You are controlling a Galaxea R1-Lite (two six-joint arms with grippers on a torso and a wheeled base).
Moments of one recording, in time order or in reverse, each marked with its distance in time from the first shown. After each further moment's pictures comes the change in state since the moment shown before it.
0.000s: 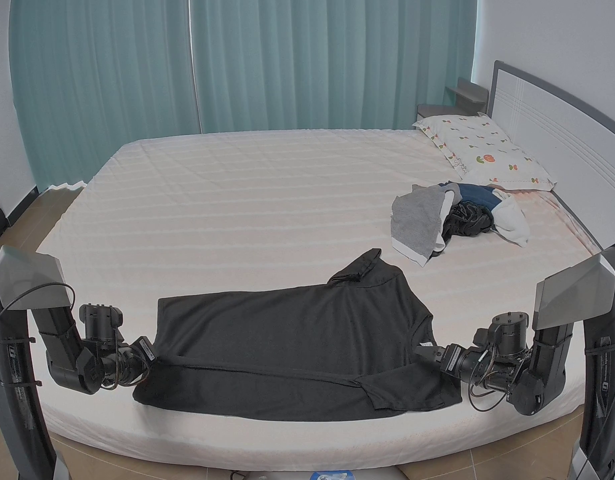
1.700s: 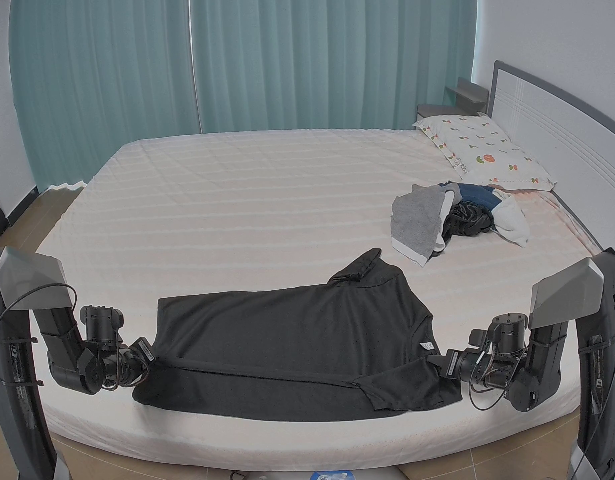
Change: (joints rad) left arm 0.008 0.018 -0.008 0.001 0.035 -0.015; right arm -0.054 0.077 -0.062 -0.006 0.109 -0.204
